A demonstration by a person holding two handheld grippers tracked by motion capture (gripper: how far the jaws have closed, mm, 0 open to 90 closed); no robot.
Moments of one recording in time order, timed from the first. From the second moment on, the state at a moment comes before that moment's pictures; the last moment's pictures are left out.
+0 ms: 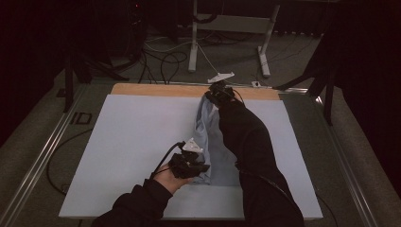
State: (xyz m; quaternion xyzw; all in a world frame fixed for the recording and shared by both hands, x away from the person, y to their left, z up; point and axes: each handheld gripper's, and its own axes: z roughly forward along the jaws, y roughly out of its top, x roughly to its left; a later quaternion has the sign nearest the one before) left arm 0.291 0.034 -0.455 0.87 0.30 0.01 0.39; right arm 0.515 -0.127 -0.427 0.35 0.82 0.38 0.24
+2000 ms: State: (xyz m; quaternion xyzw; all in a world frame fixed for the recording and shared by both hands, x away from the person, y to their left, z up) left arm 0.306 -0.074 -0.501 0.92 0.27 0.02 0.29; right arm 0.494 -0.201 -0.462 0.41 0.80 0.40 0.18
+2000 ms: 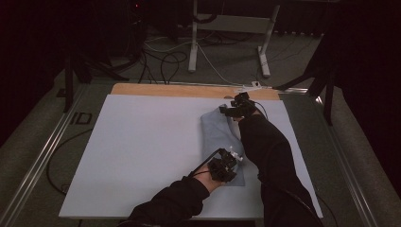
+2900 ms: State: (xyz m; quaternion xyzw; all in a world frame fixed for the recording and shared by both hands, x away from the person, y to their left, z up) left arm 0.307 -0.079 -0.508 0.91 0.27 0.00 0.30; right arm 0.494 -0.195 -0.517 0.39 0.85 0.32 0.16
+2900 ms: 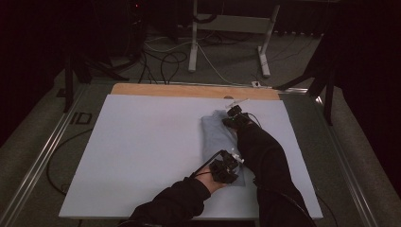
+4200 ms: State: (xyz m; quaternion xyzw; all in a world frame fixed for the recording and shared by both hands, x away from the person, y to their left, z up) left arm 0.303 -0.044 -0.450 0.89 0.21 -0.01 0.41; right arm 0.447 -0.229 -0.447 0.38 0.80 0.43 0.18
